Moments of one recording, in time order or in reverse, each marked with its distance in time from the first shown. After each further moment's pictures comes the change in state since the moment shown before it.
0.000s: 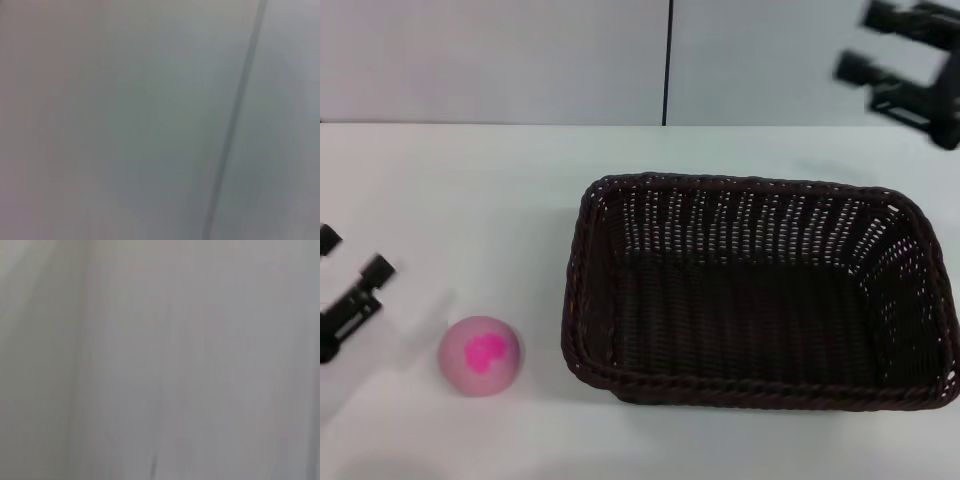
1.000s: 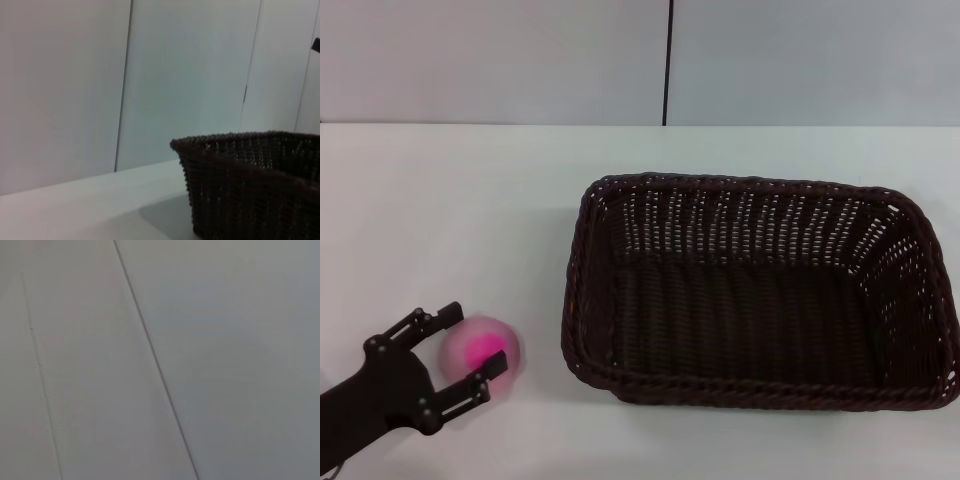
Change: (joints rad) left arm -0.043 -0.061 0.349 0.063 -0.001 -0.158 0.118; right arm -0.064 -0.006 0.058 0.623 0.356 -0.199 -0.260
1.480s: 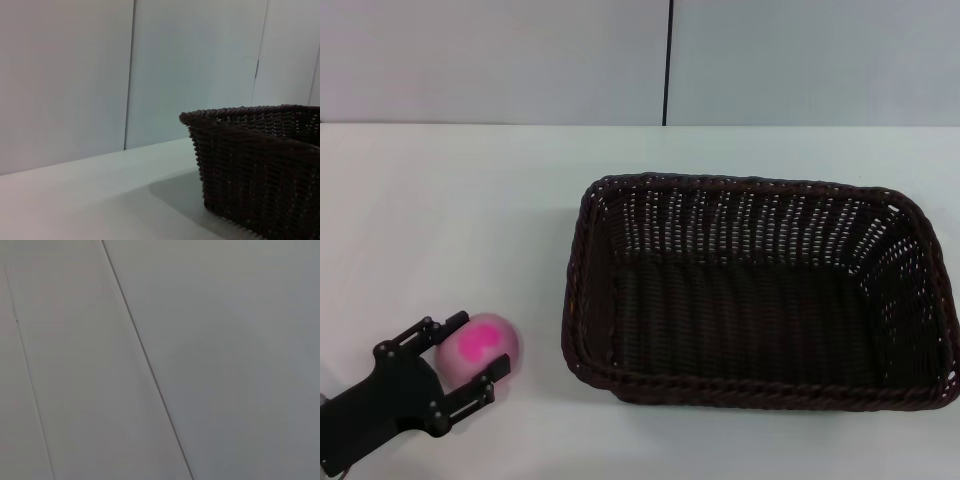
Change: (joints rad) left arm 0.001 0.000 0.005 -0.031 0.000 -0.081 0.035; right arm -0.008 -0.005 0.007 0.040 -0.015 0.005 -0.014
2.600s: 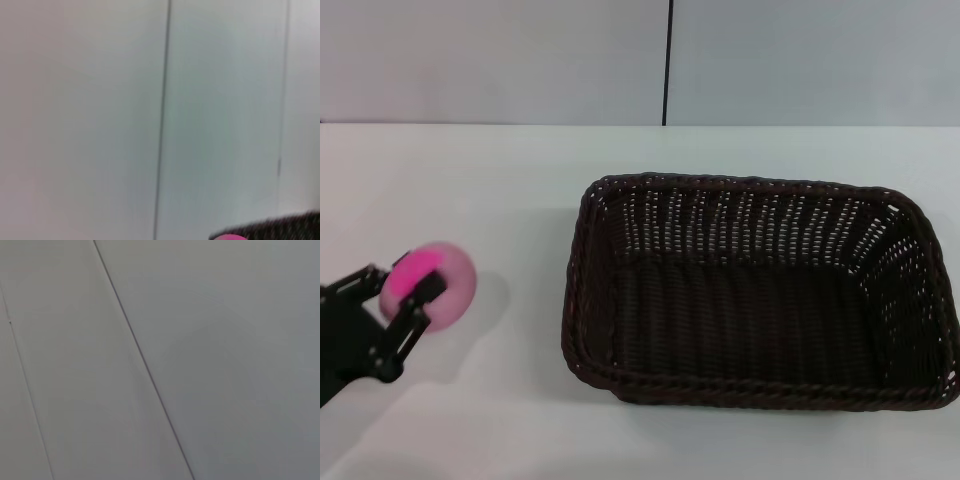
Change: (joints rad) left arm 0.004 0.009 -0.198 0.035 -0.011 0.236 0.015; right arm 0.004 0.003 -0.001 0.038 0.001 -0.009 -0.005
